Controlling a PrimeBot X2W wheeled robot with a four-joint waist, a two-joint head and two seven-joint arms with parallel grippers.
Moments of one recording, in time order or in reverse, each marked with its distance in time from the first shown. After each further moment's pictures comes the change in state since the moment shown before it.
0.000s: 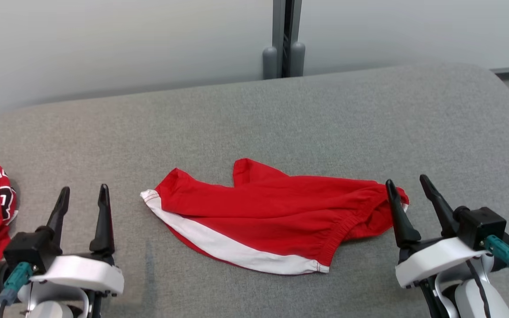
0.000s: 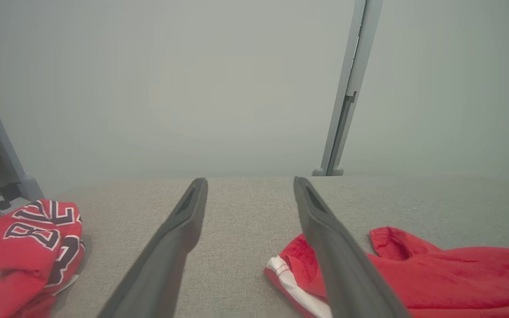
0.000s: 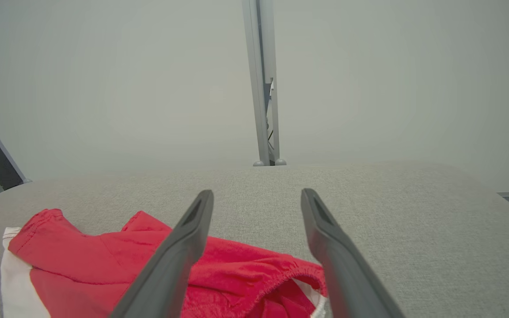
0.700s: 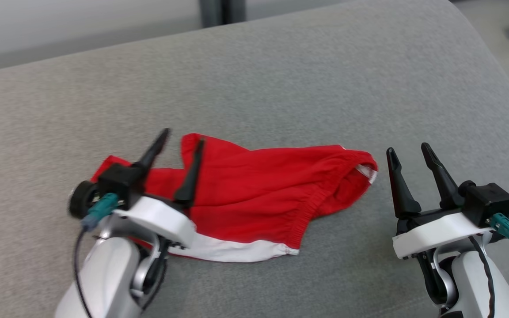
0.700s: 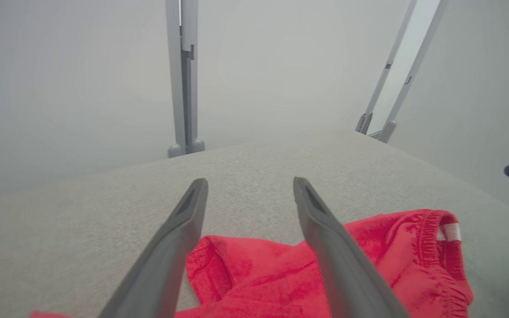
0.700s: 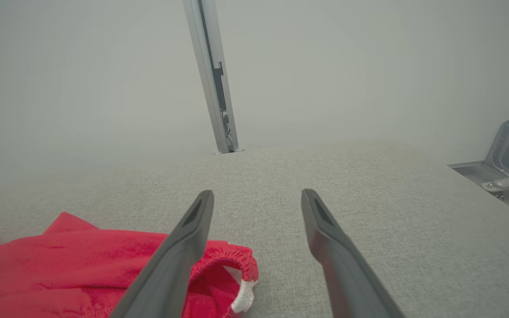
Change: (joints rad) left arm -0.299 -0.136 -0.225 0.114 0.077 -0.156 0.090; right arm -0.110 0.000 0.022 0.049 0.044 0.000 -0.081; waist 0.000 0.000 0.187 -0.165
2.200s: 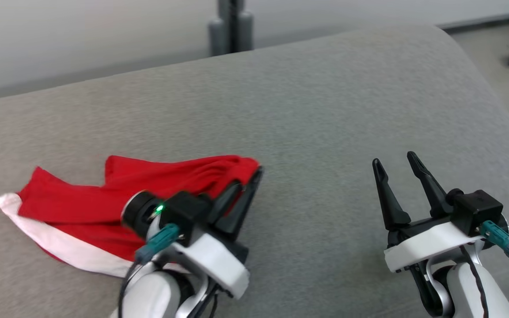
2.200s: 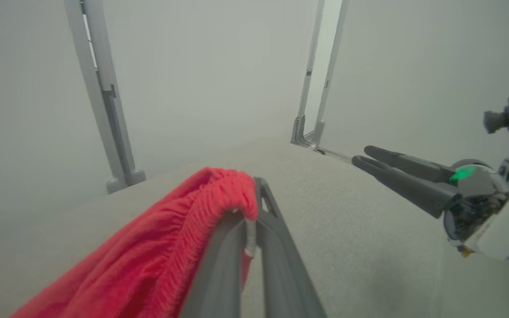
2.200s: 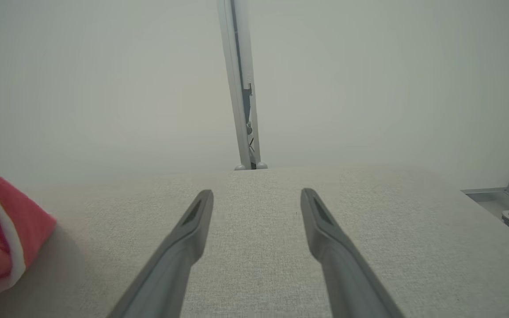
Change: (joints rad) left arm 0.164 -0.044 -0.043 -0.350 0.086 -0.076 0.215; right arm 0.067 -0.002 0.032 -0.121 -0.024 0.000 0.086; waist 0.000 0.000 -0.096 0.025
